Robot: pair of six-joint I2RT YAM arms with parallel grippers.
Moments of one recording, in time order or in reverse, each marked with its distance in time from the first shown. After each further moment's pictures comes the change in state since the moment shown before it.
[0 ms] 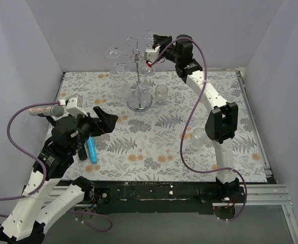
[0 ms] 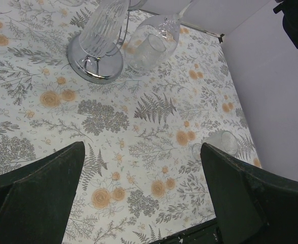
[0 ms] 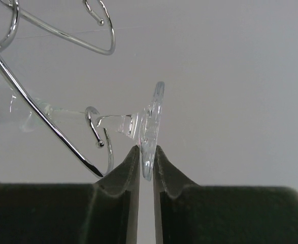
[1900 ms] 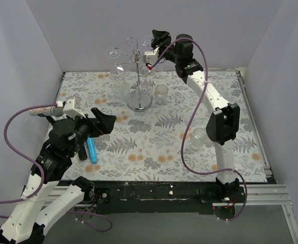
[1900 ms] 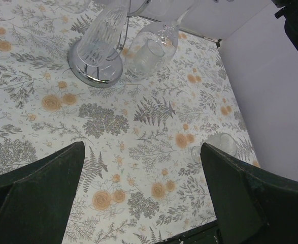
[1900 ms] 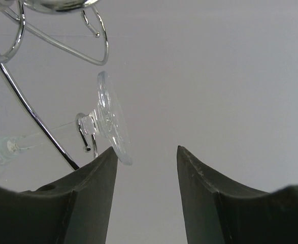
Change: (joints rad) left arm 0.000 -0.027 -0.005 0.000 -0.011 0.008; right arm 0.013 -0.032 -0.020 -0.018 -0.010 -0.109
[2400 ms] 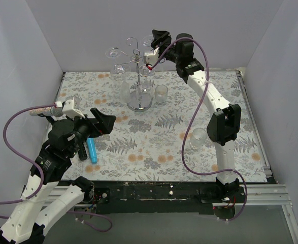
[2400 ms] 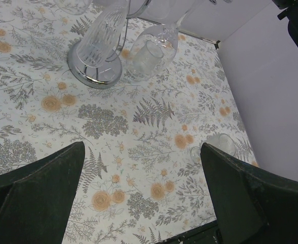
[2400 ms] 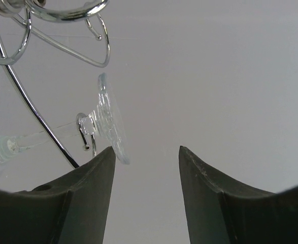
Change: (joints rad) left arm 0.000 -0.011 0.000 0.000 0.000 0.000; right arm 0.000 -0.021 -0.001 -0.042 -0.003 -0.026
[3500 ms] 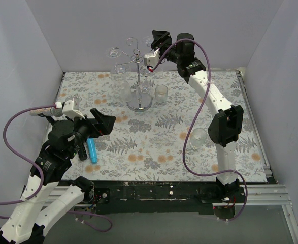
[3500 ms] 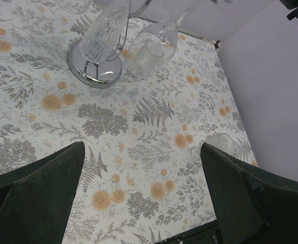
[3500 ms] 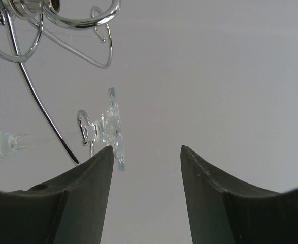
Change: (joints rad) left arm 0.000 -0.008 -0.008 0.000 0.000 -0.003; right arm 0.000 -0.035 -0.015 -0.061 -0.008 -0.068
